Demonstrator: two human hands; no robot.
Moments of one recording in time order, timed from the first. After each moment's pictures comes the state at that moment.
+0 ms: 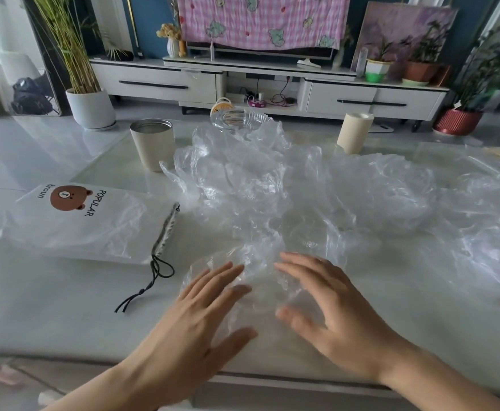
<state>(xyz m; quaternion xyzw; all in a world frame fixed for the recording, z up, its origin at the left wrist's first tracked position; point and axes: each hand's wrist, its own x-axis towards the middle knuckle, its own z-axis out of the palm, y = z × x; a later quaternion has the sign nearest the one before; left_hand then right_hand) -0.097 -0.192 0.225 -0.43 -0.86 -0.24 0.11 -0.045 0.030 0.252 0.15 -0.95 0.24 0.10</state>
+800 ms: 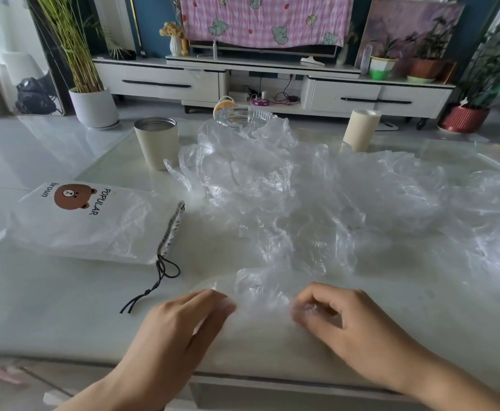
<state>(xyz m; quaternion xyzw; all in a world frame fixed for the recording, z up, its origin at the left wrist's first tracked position) -0.095 -0.208 0.226 -0.36 -0.85 -0.35 0.16 -0.035 0.024 0.261 0.07 -0.91 0.41 0.01</state>
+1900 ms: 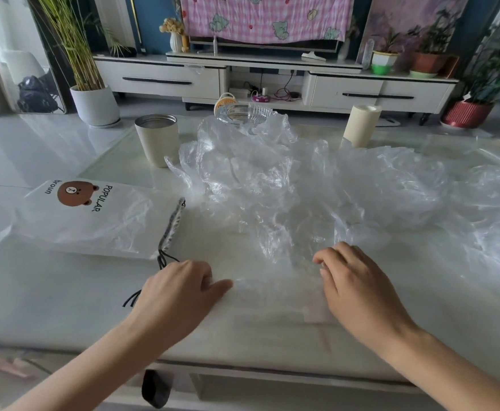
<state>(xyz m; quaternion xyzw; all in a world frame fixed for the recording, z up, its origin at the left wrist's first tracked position) -0.117 -0.190 0.257 -0.16 -0.97 -0.16 0.03 -0.064 0.044 0.234 0.04 -0.96 0.07 0.25</state>
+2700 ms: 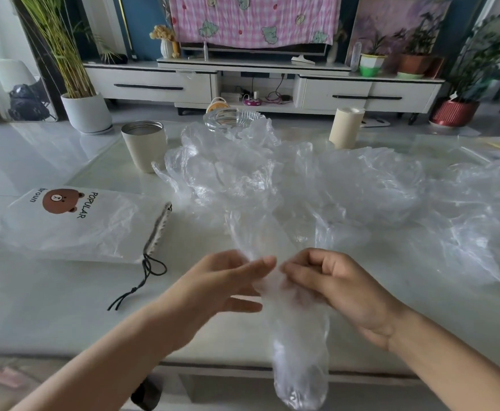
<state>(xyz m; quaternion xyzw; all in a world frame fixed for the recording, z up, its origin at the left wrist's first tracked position) -0.099 -0.145 0.289 -0.11 -0.68 -0.65 -0.32 -0.045 0.031 0.287 -0.06 -0.73 0.68 -0.08</state>
